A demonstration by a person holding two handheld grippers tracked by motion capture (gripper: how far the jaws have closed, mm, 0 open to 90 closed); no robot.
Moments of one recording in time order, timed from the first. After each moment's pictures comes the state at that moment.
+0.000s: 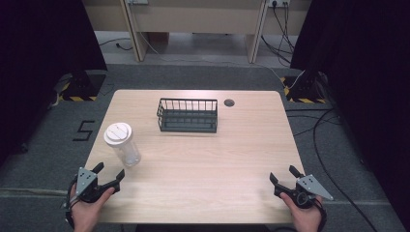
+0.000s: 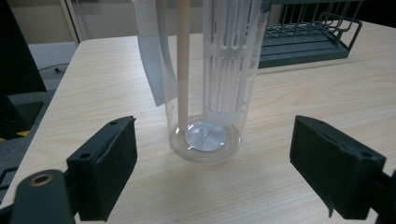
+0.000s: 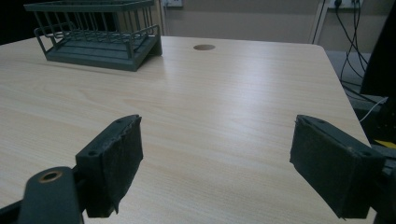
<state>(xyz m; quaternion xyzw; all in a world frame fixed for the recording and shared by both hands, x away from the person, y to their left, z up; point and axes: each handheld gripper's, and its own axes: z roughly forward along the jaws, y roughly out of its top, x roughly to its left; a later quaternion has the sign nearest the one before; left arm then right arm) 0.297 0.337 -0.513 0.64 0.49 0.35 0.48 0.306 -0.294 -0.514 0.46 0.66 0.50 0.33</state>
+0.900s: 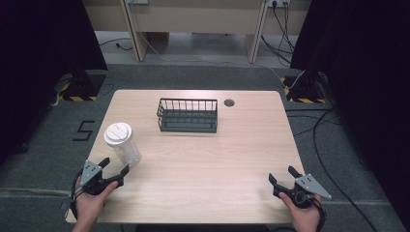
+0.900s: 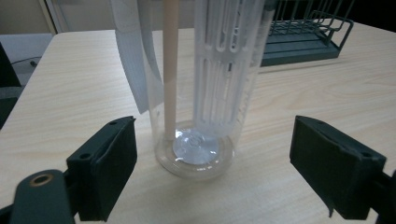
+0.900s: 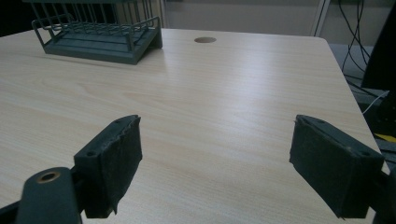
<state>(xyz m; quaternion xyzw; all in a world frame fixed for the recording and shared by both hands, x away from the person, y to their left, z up) 0.326 0.334 -0.515 0.65 0.48 0.32 0.49 0.307 -0.291 -0.514 0.46 0.66 0.49 0.32</state>
